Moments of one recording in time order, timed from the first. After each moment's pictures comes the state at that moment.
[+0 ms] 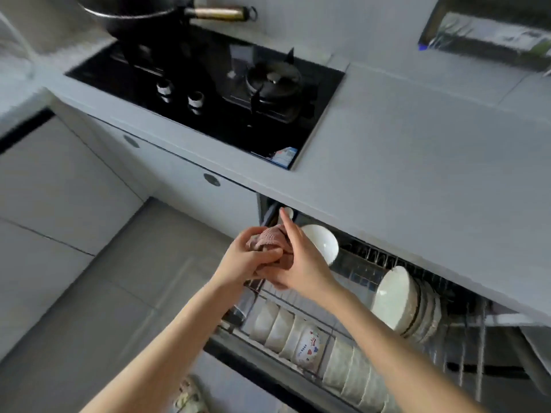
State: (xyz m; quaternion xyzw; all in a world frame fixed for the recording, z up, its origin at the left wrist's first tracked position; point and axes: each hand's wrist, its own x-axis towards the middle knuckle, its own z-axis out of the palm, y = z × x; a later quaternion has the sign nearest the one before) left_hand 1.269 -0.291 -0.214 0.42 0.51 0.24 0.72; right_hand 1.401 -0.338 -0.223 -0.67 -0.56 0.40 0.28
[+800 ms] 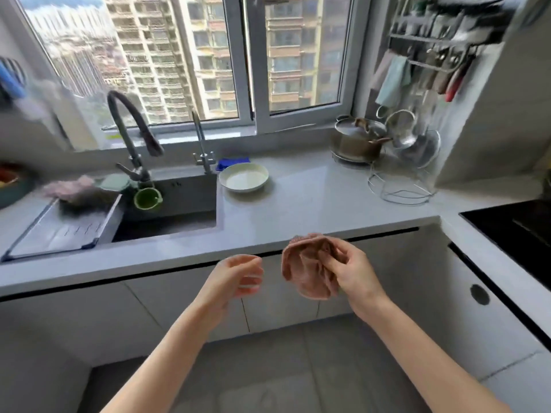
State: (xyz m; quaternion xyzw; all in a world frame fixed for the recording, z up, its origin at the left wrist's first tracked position) left_hand 0.572 -0.234 -0.110 0.23 0.68 0.53 0.45; right_hand 0.758 -0.118 -0.104 -0.34 -0.61 0.63 0.34
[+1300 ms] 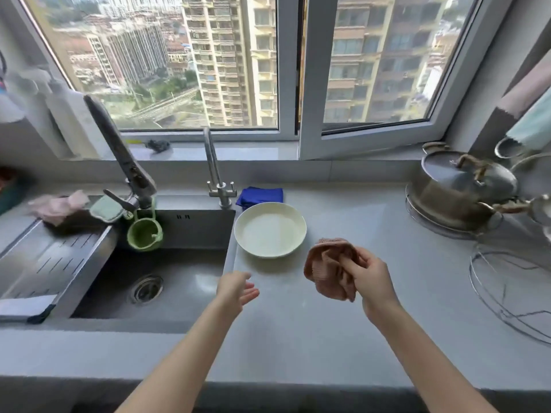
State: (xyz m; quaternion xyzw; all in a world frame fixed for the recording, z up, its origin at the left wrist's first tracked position) left_hand 0.326 0.061 -0.206 -0.12 0.68 0.60 0.39; right_hand 0.516 0.198 -0.156 -0.38 -0.59 0.65 0.30
